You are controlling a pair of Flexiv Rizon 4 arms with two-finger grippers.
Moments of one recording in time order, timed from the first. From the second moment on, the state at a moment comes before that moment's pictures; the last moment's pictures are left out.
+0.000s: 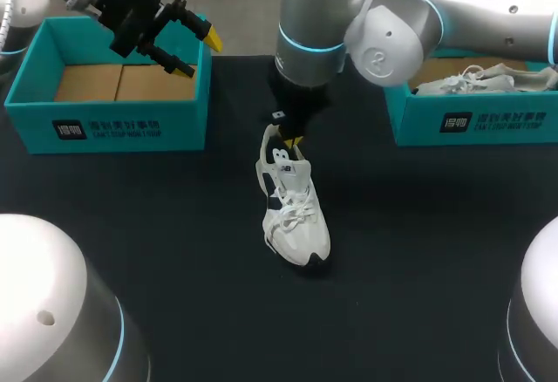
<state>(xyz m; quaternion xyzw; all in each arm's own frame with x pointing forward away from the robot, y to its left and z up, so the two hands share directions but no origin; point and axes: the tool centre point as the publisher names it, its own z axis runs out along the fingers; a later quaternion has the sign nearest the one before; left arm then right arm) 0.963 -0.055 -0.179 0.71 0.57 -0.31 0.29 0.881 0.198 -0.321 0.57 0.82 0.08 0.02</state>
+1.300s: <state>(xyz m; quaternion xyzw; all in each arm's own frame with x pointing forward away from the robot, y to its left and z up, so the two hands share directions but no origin) 0.963 -0.055 -0.179 0.71 0.57 -0.31 0.29 0.846 0.208 -0.359 0.63 0.78 -0.01 -0.01</state>
